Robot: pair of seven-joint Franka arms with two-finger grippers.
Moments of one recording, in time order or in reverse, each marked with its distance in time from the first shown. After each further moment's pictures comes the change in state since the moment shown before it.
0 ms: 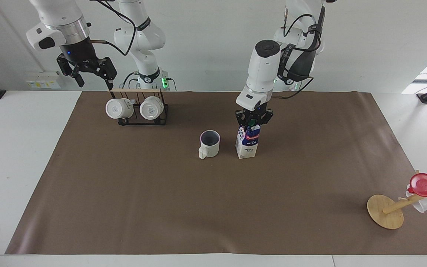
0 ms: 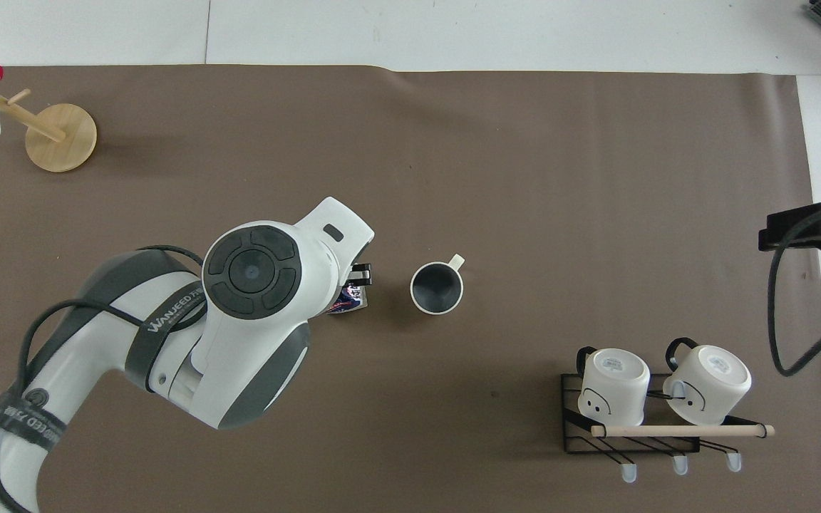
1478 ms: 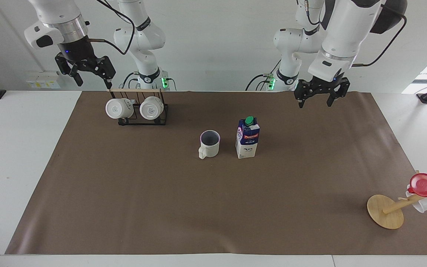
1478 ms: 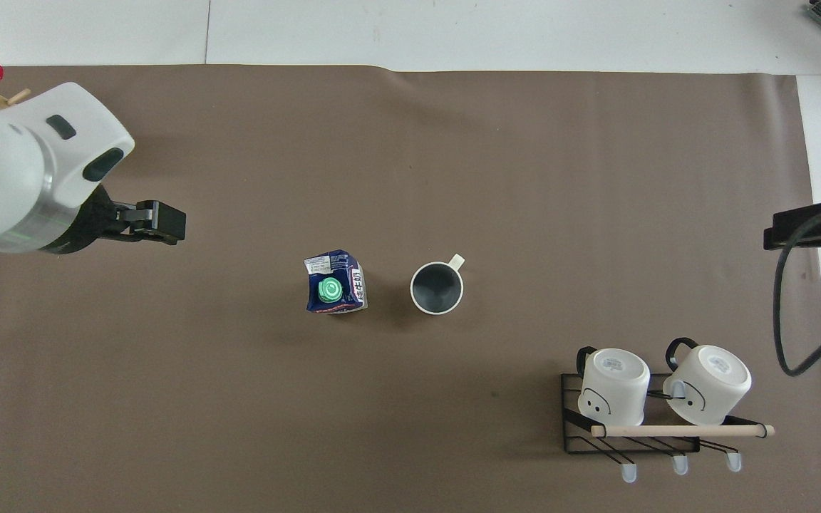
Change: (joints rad) left arm 0.297 -0.080 0.053 0.363 0.005 -0.532 0.445; right arm 0.016 -0.003 -0.021 0.003 0.001 -0.005 0.000
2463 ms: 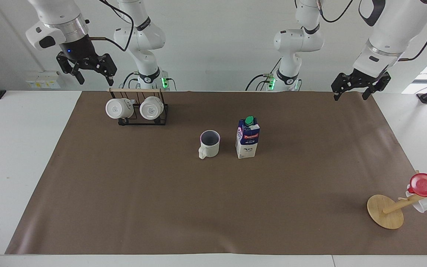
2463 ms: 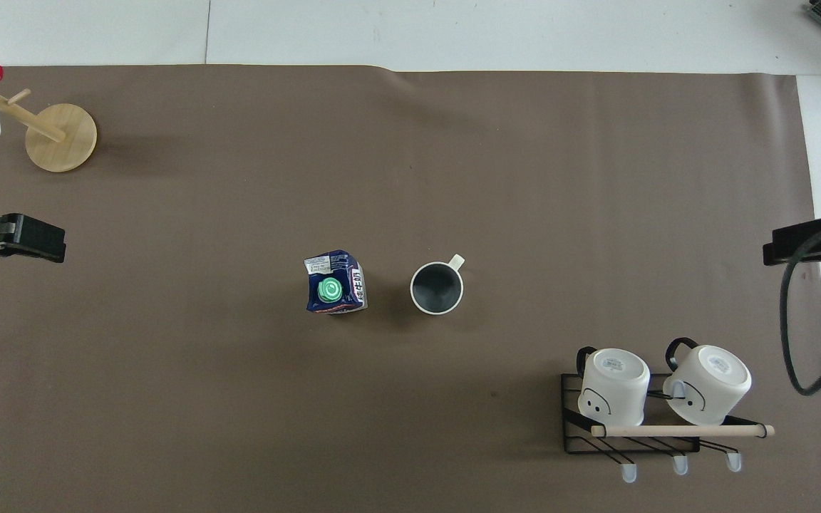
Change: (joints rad) left arm 0.149 -0.024 0.010 0.000 0.000 -0.076 0.196; right arm 0.000 -0.004 -0.004 0.000 0.013 -0.041 -0.050
